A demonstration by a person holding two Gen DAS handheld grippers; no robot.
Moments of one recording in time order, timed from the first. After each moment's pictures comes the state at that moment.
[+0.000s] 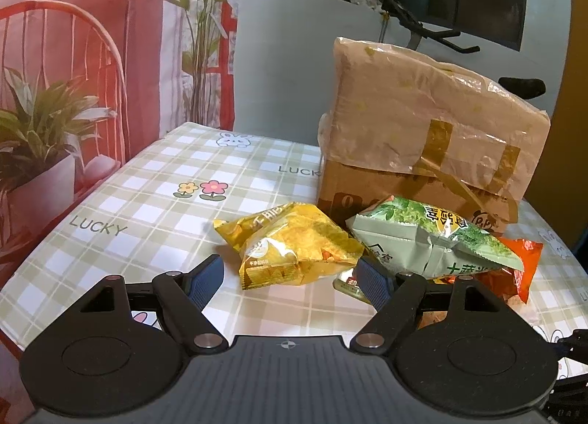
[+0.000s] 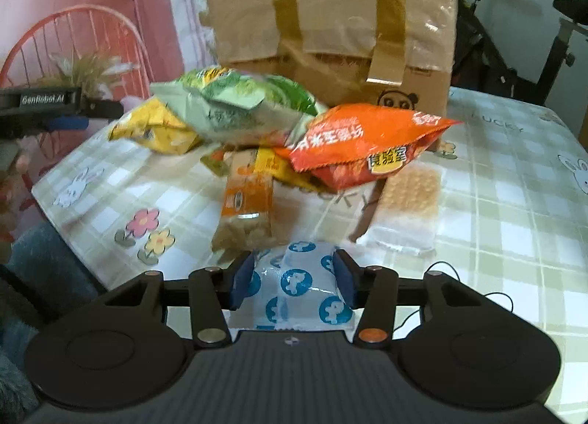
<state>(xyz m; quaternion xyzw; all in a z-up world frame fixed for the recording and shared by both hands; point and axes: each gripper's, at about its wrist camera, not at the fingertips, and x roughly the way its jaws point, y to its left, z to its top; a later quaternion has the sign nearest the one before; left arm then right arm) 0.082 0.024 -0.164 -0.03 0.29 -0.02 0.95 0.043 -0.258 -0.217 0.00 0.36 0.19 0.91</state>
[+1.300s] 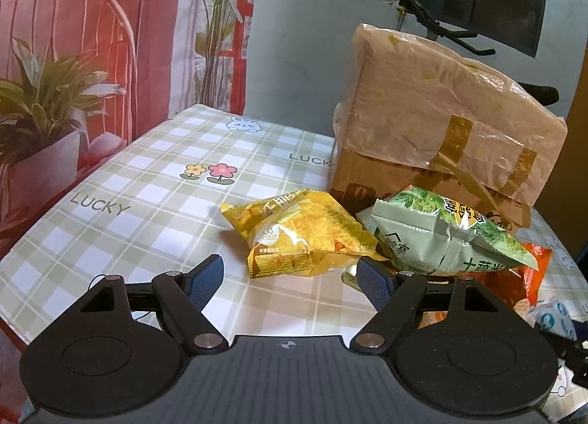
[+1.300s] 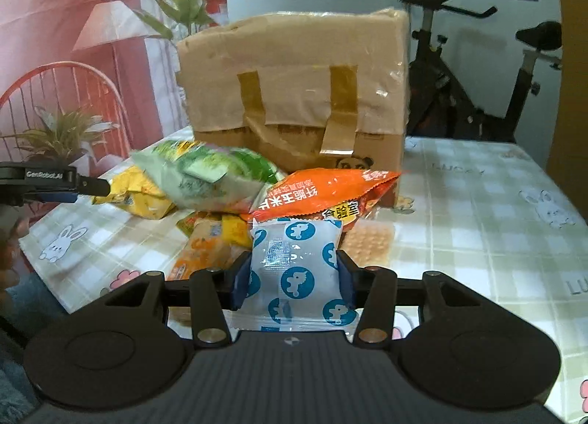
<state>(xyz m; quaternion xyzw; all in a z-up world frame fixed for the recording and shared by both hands) 0.090 0.031 -0.173 -0.06 0.31 0.00 0.95 0.035 -0.284 -0.200 0.04 0.28 0.15 0.95</state>
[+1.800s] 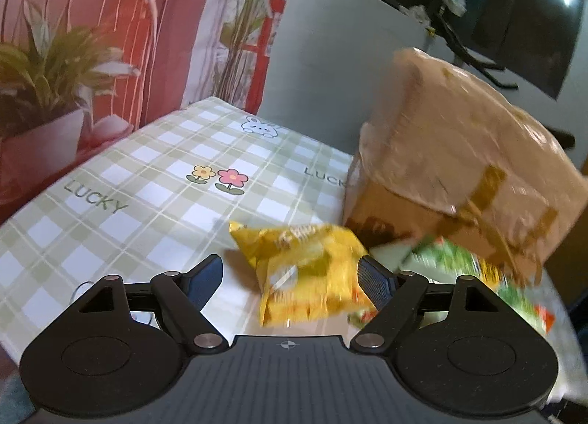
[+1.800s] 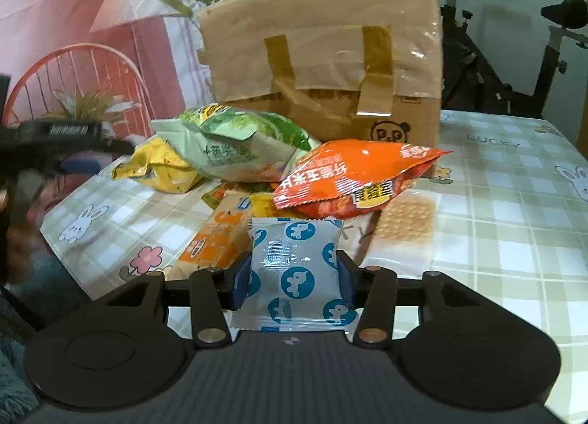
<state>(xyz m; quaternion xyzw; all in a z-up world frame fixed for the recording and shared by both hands) 0.132 0.054 -0.174 -0.14 0.31 0.02 0.94 0.038 -0.270 -0.215 0.04 0.31 0.19 0.93</state>
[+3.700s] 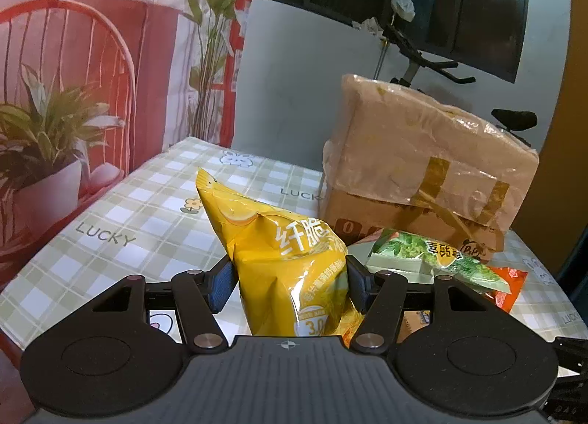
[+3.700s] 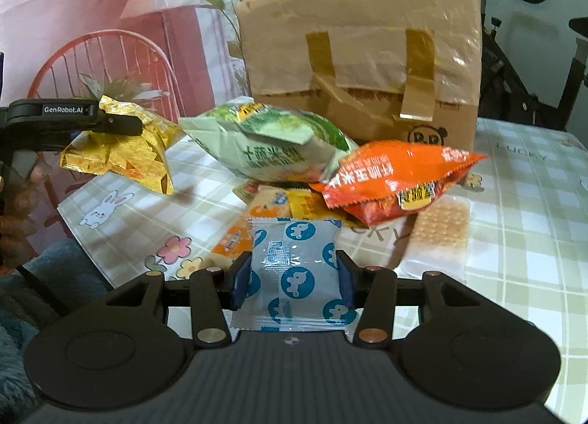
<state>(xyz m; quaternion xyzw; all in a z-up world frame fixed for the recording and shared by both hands) 0.073 0.052 -0.149 -0.07 0.26 -0.03 0.96 0.032 -0.249 -0.211 0.02 0.31 0.23 0.92</state>
